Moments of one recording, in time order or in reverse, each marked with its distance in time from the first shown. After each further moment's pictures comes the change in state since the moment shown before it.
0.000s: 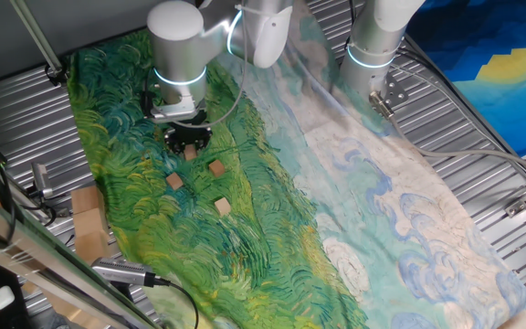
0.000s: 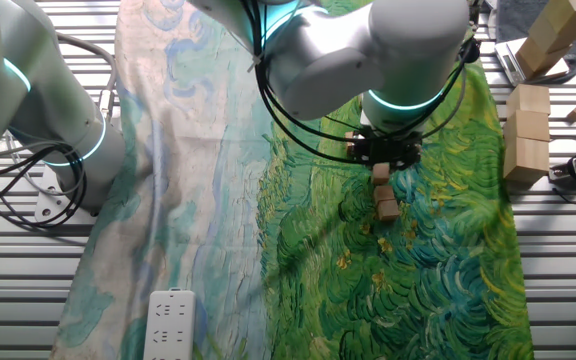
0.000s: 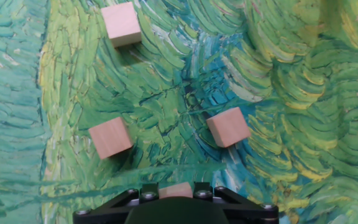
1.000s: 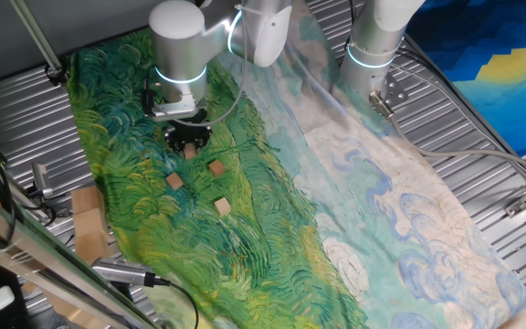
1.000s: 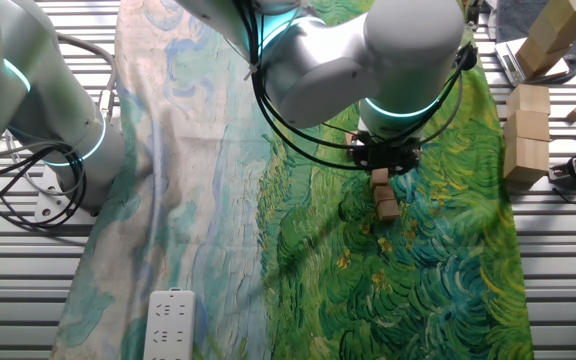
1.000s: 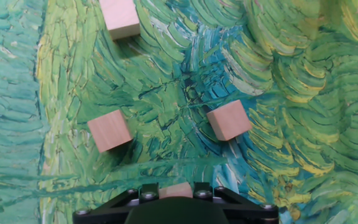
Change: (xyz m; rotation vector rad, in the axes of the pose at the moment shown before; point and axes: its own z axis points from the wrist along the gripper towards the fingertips) arm 0.004 0.001 0.003 0.006 -0.004 -0.001
